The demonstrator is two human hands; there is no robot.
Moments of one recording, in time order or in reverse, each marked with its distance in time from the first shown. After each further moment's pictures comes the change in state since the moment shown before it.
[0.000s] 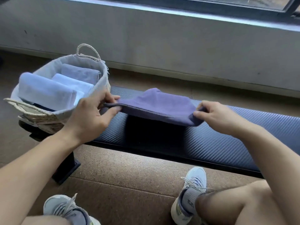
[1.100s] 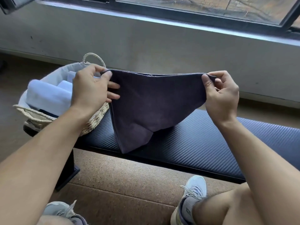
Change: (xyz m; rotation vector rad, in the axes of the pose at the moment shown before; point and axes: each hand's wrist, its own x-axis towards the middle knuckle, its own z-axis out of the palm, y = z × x) left_hand 0.071 0.021 -0.016 -0.315 0.343 -0.324; right_hand 0.030 -0.044 -0.008 0.634 0.790 -0.309
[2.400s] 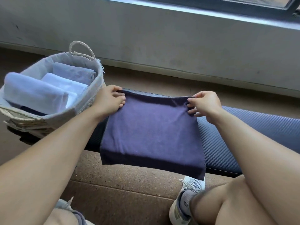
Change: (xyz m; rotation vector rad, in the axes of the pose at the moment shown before) left_hand 0.024 -0.096 0.064 0.109 -0.291 -0.263; right_hand 0.011 0.095 0.016 -0.270 -0.309 0.712
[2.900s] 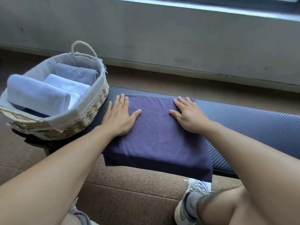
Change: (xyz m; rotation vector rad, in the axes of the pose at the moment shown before) left_hand -0.017 -0.037 0.024 1.001 -0.162 0.141; right_hand -0.010 0.025 0.048 -0.858 -0.308 -0.465
